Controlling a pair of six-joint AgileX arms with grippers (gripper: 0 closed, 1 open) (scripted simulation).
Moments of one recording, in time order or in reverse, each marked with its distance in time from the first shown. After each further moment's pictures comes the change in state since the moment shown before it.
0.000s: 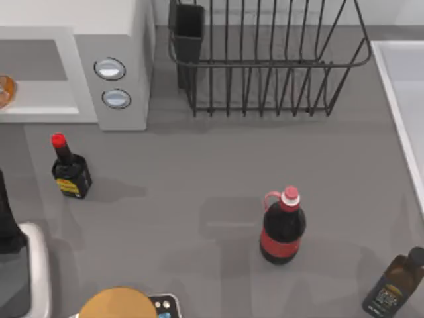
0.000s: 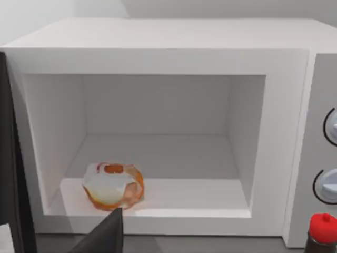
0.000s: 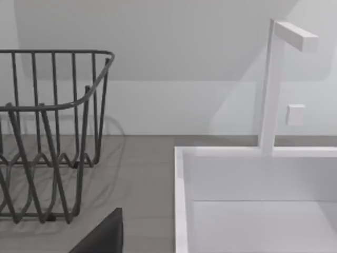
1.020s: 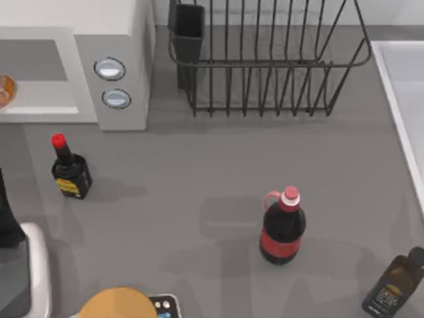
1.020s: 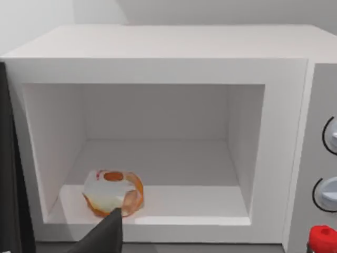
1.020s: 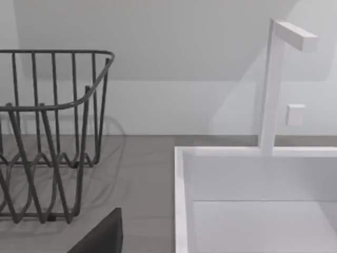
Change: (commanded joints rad) left arm 0.007 0.061 0.030 0.036 0.009 0.003; right arm 0.000 0.000 0.000 0.000 0.000 0.000
